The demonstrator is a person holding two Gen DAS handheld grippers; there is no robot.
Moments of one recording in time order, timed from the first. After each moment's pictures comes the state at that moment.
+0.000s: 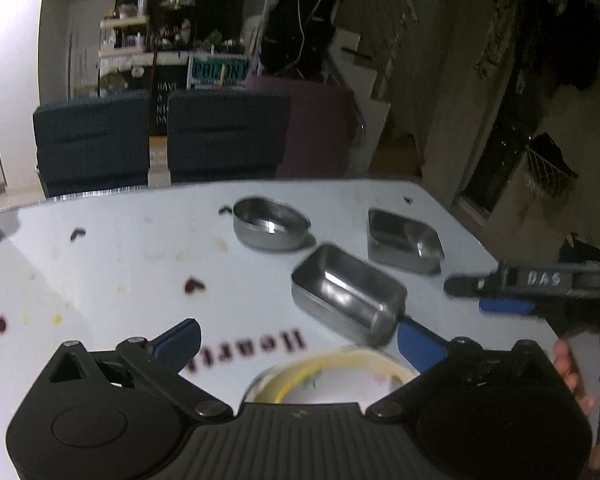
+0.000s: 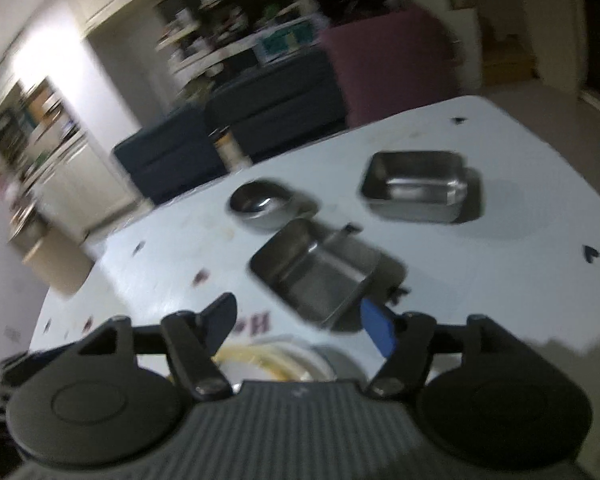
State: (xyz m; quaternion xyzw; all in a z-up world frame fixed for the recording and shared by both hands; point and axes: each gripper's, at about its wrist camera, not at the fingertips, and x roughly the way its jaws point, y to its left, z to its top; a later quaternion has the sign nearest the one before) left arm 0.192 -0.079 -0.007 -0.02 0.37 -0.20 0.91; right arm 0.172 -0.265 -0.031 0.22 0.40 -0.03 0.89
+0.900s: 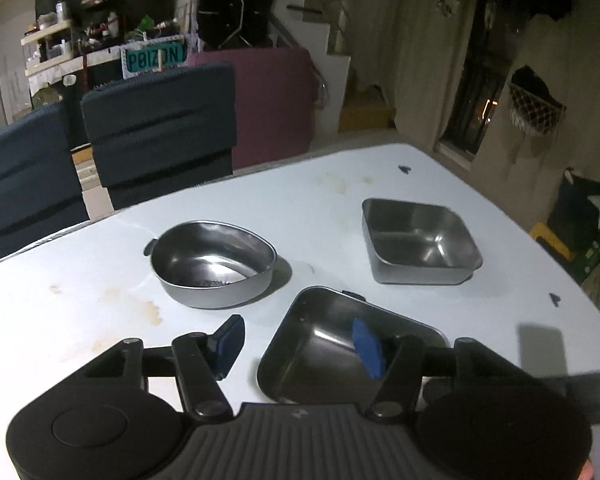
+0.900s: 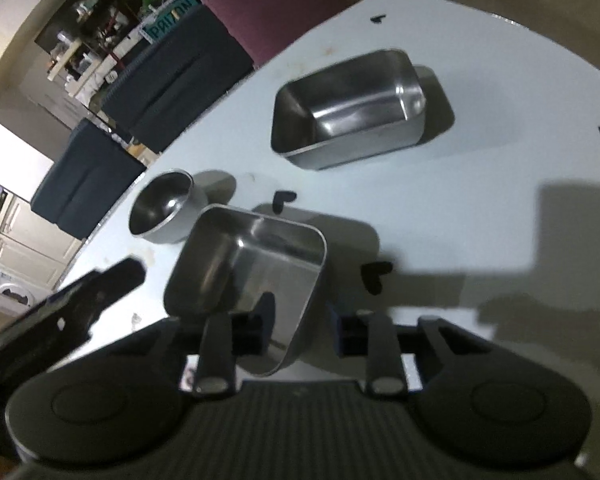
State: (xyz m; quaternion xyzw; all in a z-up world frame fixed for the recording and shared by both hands) left arm 0.335 -0.175 -0.076 0.07 0.40 -0.26 0.87; right arm 0.240 -0.291 -0.118 0.34 0.46 -0.11 0.81
